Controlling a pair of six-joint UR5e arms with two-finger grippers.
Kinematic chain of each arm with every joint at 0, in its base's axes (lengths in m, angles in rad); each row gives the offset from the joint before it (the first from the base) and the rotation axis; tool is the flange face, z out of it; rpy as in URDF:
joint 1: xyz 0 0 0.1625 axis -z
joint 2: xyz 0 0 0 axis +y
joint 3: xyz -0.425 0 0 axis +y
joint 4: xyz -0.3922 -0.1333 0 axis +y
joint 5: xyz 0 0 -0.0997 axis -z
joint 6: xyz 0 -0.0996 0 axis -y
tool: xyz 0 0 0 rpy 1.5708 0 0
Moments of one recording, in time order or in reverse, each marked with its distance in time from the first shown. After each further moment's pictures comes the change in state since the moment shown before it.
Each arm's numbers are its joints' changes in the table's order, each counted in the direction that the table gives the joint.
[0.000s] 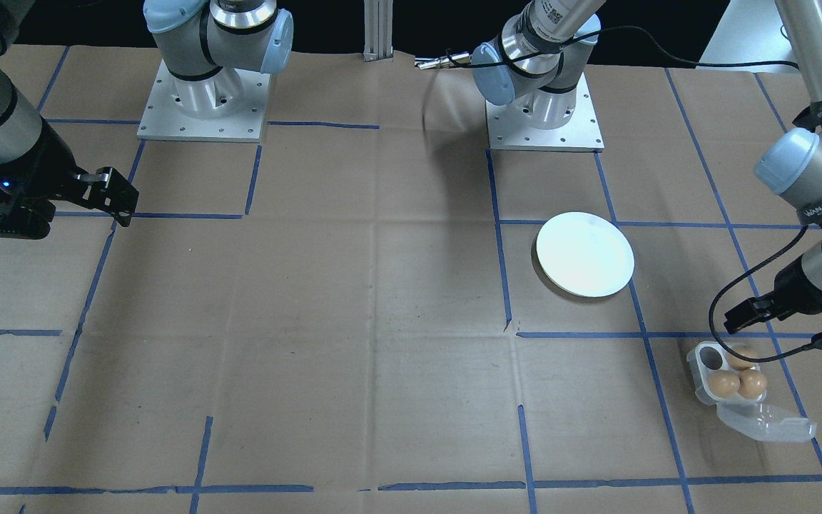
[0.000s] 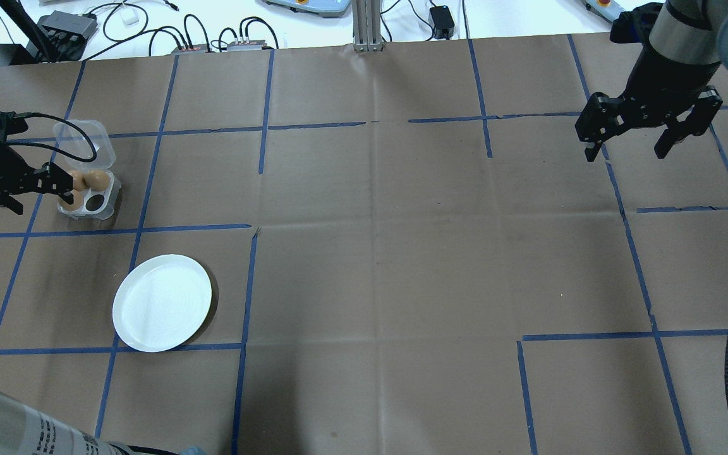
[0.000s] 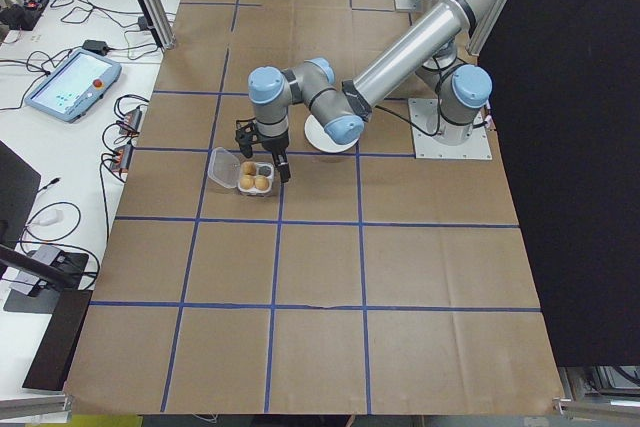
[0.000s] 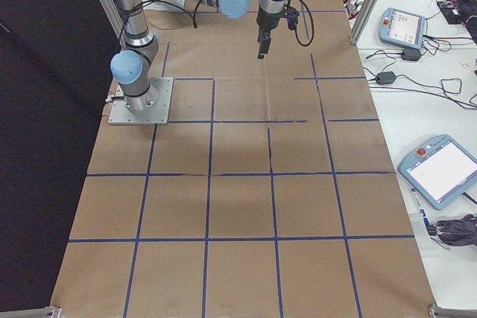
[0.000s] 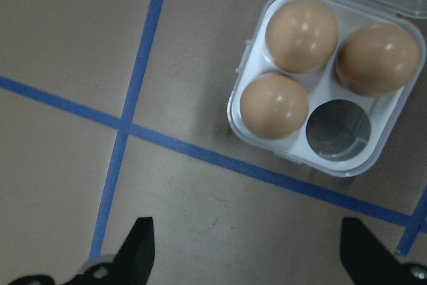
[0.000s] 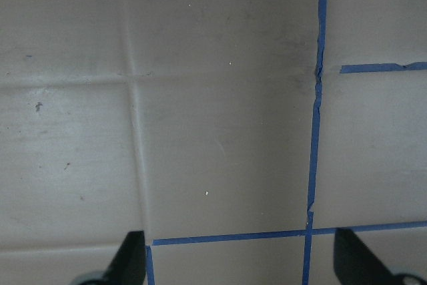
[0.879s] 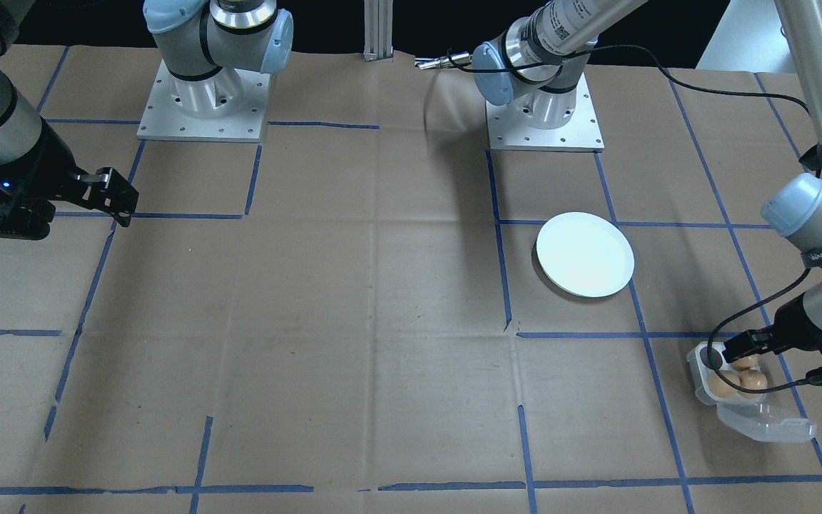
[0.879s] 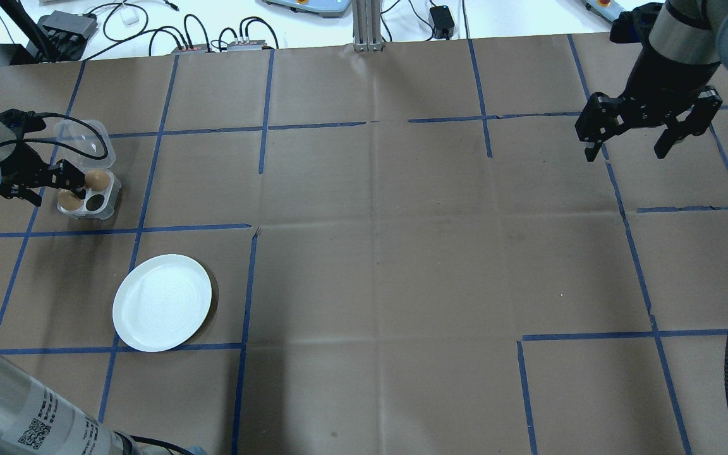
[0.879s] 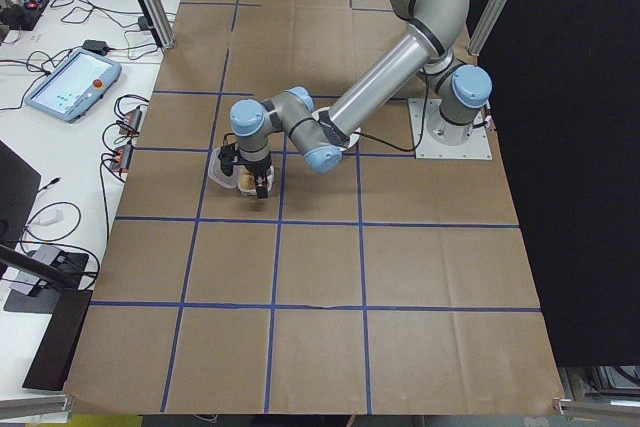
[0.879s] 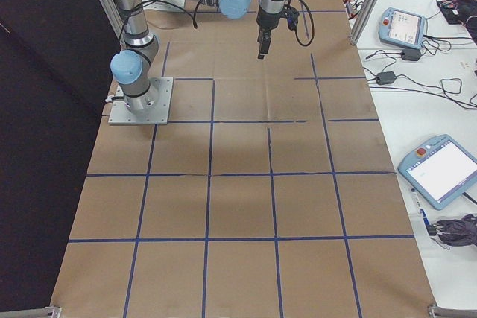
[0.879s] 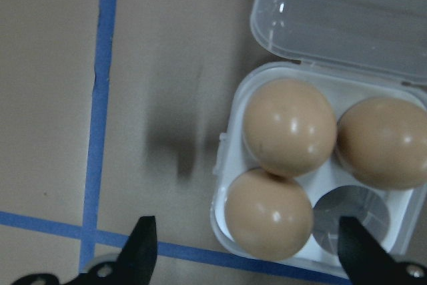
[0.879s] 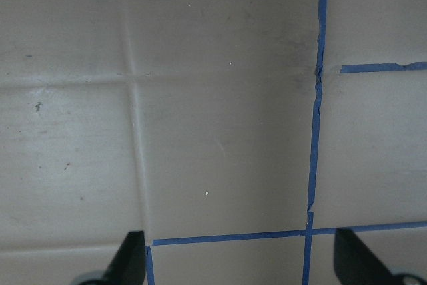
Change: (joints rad) left arm 0.007 0.121 -0.091 -0.008 -0.022 0.044; right arm 0.000 0.000 0.000 0.000 0.000 0.000
